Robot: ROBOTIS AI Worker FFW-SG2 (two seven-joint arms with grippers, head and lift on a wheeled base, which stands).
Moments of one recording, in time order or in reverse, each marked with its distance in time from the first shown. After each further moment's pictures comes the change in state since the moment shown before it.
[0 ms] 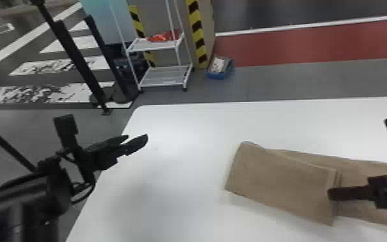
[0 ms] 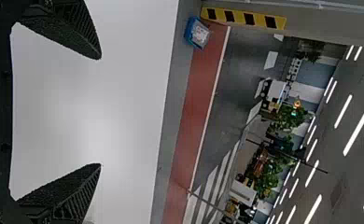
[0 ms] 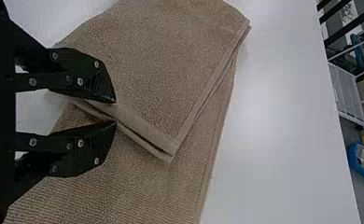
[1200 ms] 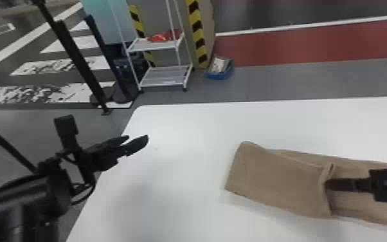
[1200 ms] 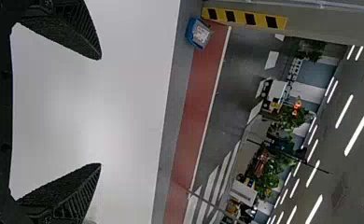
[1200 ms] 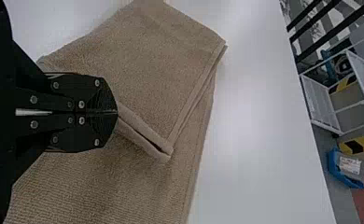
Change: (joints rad) left arm 0.004 0.000 0.000 -0.002 0.000 0.000 -0.002; right arm 0.006 0.032 -0.071 -0.051 -0.113 0.000 -0.041
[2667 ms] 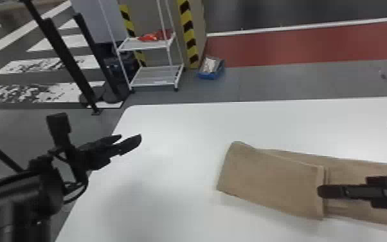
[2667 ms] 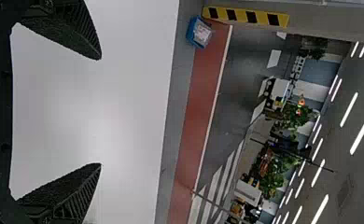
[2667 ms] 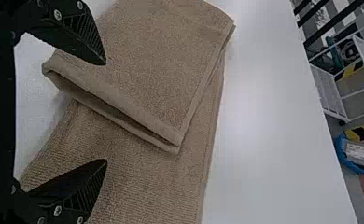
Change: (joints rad) left arm -0.015 0.002 -0.024 0.014 -0.023 -0.003 0.008; right arm 0.022 -0.037 -0.016 0.018 -0.013 0.000 -0.015
